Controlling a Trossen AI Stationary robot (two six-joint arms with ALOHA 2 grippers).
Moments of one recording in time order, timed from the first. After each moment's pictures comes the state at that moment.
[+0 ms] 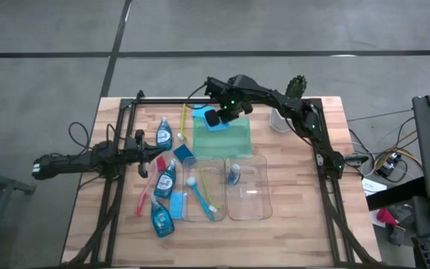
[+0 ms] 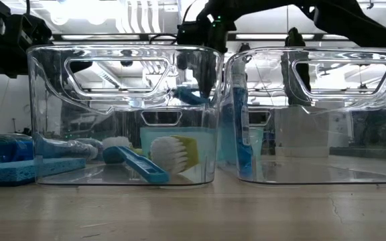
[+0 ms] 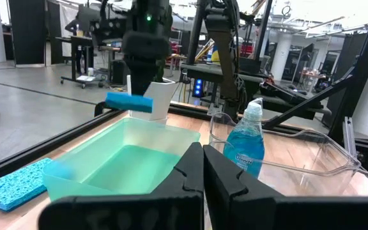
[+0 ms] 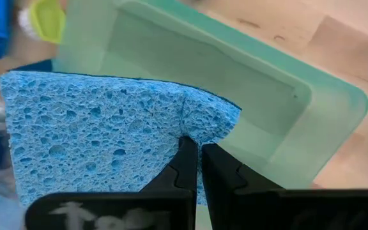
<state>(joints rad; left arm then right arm) 0.06 0.05 0.01 0.04 -0.15 -0.14 -0.40 2.28 2.33 -1.43 -0.07 0.76</state>
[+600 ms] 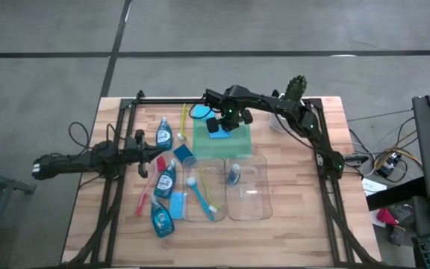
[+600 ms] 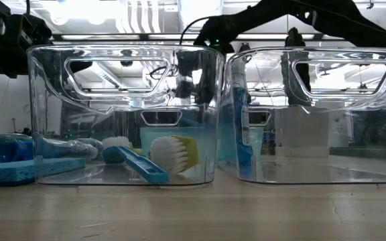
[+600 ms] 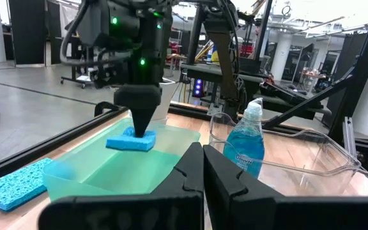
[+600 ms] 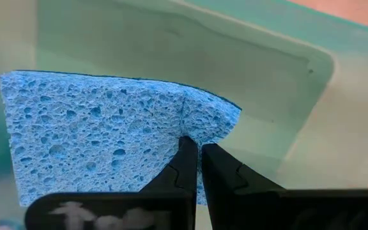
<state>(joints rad) 0.06 0.06 0.01 0.04 -0.15 -0.14 -0.41 2.30 2.11 -1.29 -0.09 0.90</state>
